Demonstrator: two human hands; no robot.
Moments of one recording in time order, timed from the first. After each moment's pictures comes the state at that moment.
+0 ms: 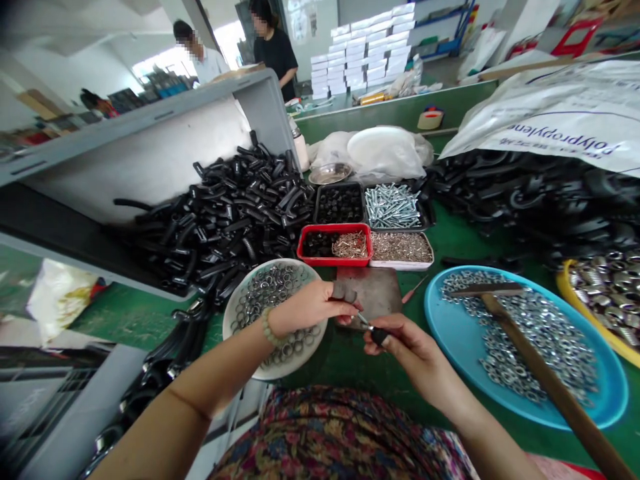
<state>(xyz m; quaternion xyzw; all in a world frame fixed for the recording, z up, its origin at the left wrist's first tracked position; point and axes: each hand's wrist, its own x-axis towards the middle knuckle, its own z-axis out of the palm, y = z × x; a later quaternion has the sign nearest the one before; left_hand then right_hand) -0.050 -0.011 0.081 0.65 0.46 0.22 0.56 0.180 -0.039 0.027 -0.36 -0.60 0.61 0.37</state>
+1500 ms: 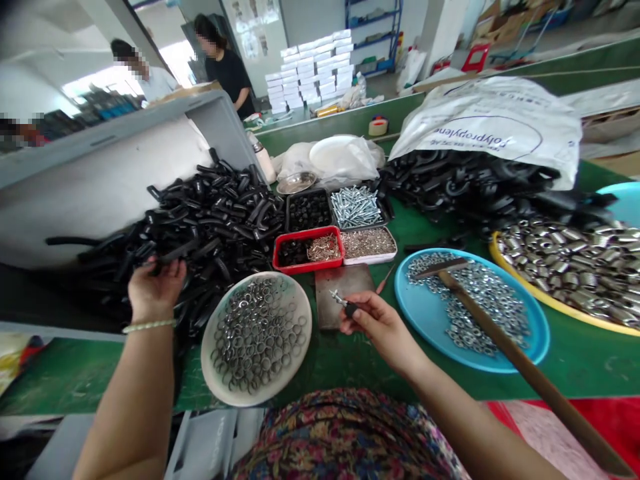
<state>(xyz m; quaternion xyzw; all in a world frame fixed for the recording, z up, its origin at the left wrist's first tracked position) -0.301 0.013 0.091 0.11 0.48 0.80 0.35 0.154 -0.031 0.025 -0.32 -0.43 0.71 0.47</state>
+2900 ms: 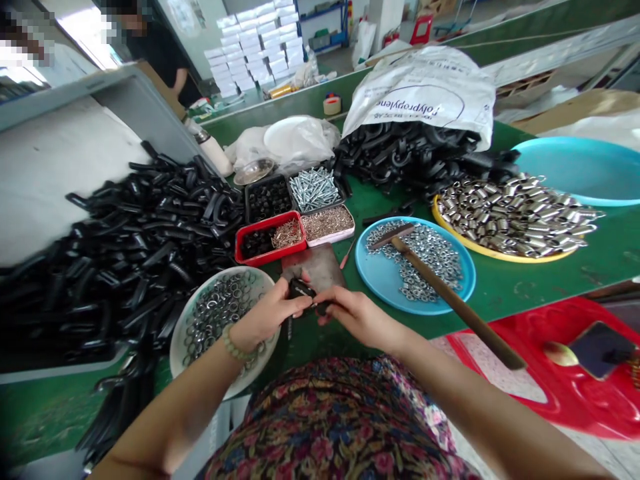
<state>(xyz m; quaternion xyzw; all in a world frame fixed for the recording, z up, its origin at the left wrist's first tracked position) -0.007 -0.027 0.059 0.49 0.46 0.30 0.68 0.195 -0.048 0.033 -0.33 -0.63 0.60 0.36</state>
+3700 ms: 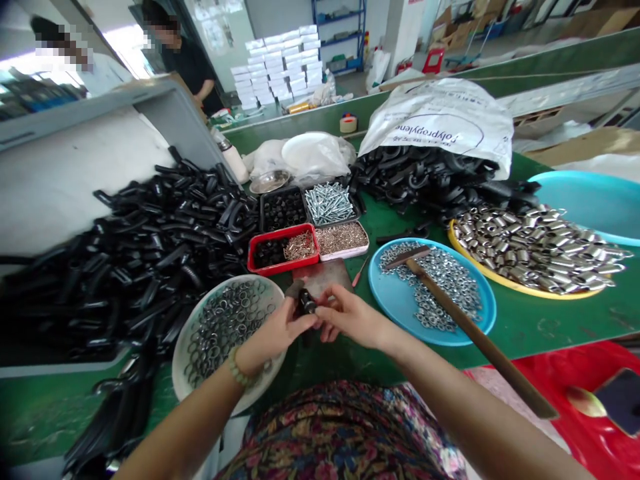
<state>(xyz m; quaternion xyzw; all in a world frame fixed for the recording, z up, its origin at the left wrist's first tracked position) -0.034 -0.028 0.049 0.63 0.49 0.30 0.52 0.163 -0.010 0.052 -0.38 -0.58 0.67 0.28</state>
